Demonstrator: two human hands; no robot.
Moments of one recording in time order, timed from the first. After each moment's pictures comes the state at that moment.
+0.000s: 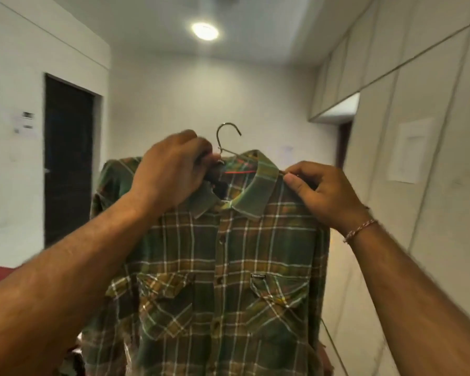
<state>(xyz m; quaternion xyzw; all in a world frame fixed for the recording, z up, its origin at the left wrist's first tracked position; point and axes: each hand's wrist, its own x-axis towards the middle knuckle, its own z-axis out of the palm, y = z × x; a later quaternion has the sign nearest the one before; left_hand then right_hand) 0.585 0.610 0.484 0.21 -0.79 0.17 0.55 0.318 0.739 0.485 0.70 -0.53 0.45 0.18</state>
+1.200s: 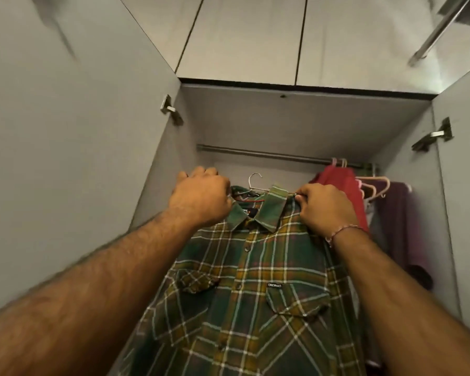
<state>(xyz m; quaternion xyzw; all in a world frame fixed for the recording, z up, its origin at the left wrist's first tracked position) 0.200 1.325 0.698 -0.23 -0.81 -0.14 0.51 0.286 1.556 0.726 -0.08 -0.83 -0.10 0.55</state>
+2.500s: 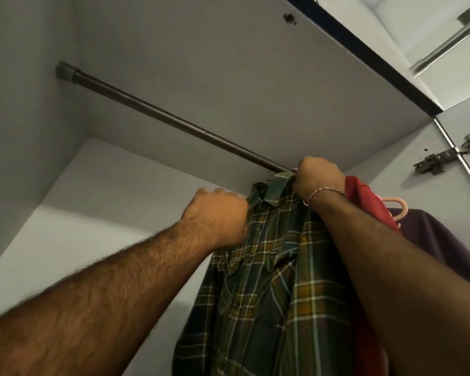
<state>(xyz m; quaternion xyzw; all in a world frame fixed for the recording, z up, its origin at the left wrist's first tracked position) -0.081 1.614 0.808 -0.46 -0.67 -0.16 0.55 0.070 1.734 0.905 -0.34 -0.64 -0.31 0.61</state>
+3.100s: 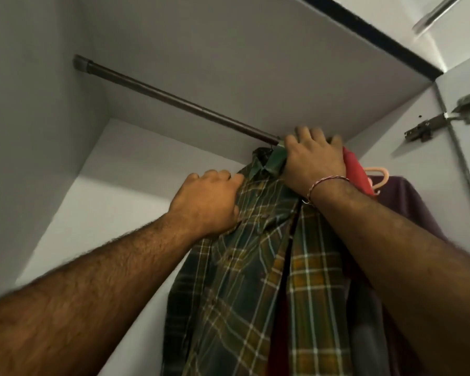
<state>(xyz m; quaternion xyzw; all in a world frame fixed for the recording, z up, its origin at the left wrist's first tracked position) -0.030 1.596 0.747 -0.44 -0.67 -0.22 0.56 0.123 1.717 0.840 -0.28 -0.66 -0.45 0.54</state>
